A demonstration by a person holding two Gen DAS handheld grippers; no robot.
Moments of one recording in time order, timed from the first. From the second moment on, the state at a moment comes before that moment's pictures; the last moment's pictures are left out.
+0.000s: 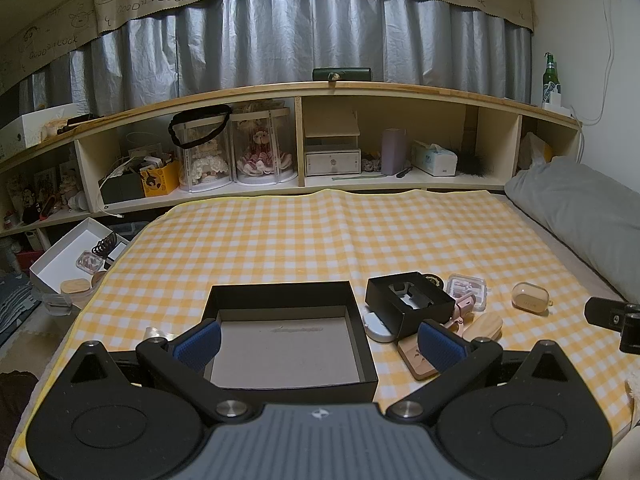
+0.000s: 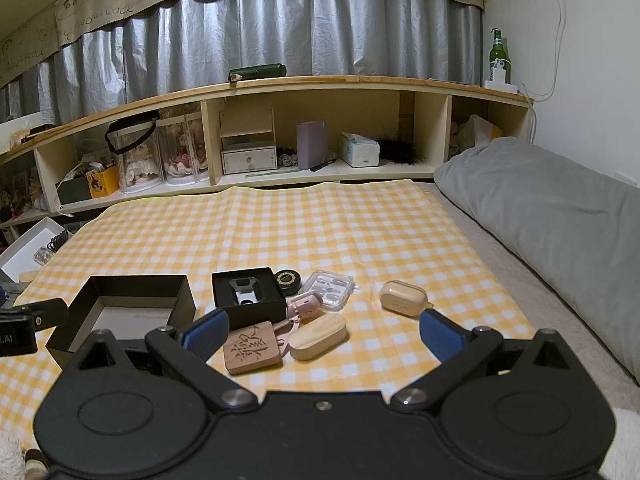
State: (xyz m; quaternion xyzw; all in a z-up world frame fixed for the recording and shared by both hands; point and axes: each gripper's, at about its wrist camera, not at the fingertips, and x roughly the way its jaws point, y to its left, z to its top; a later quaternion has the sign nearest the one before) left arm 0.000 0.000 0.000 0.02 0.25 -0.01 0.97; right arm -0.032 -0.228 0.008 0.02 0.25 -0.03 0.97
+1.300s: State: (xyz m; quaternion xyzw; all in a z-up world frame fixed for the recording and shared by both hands) left arm -0.002 -0.004 -0.004 0.03 0.25 -0.01 0.97; right arm -0.032 -0.227 0.006 0.02 0.25 -0.03 0.97
